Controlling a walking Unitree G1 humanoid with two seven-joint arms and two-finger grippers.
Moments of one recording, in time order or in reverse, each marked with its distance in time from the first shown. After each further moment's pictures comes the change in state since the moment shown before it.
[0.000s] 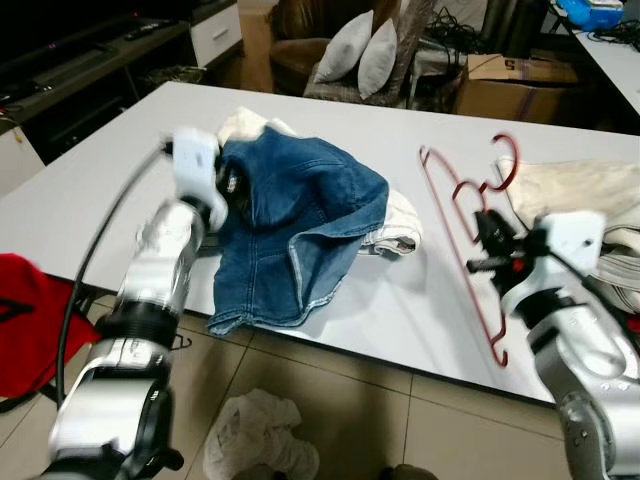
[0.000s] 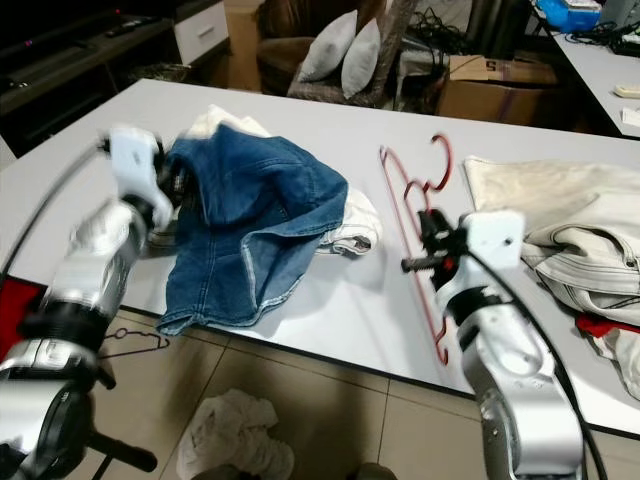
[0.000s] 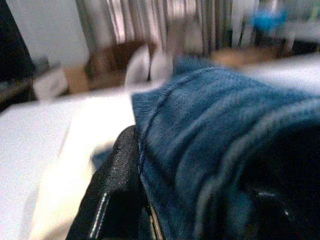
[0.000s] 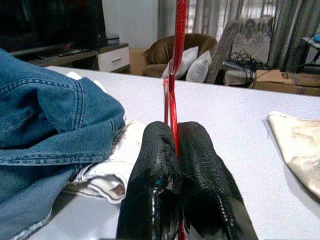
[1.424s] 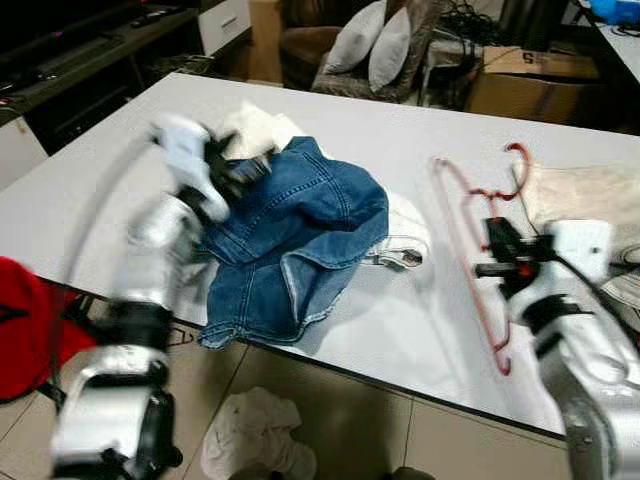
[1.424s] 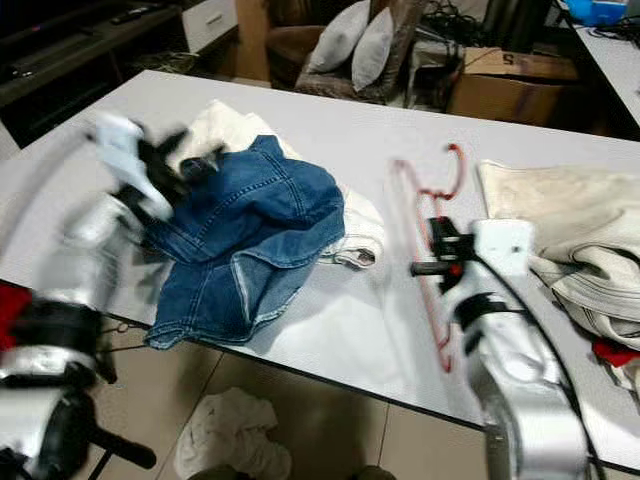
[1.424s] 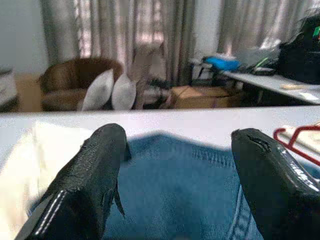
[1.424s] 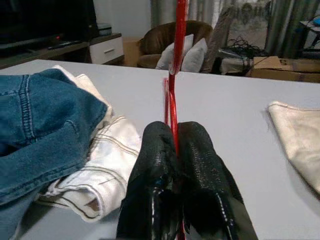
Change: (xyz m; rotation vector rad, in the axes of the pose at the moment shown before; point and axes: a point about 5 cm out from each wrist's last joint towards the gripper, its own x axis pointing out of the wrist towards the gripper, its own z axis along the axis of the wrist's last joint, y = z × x) left arm 0.000 -0.016 0.025 -0.195 -0.160 -0.120; right arm -0.003 -0.003 -0.004 0.022 0.019 -0.064
